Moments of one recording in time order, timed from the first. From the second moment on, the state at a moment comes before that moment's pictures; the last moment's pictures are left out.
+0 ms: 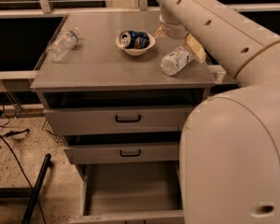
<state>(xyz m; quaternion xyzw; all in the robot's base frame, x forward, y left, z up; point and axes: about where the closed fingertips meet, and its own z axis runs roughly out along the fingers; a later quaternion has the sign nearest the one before) 0.753 -0.152 0.888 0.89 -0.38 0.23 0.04</state>
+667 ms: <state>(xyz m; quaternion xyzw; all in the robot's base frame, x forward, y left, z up) 0.760 -0.157 0.859 0.91 -0.37 0.20 0.05</state>
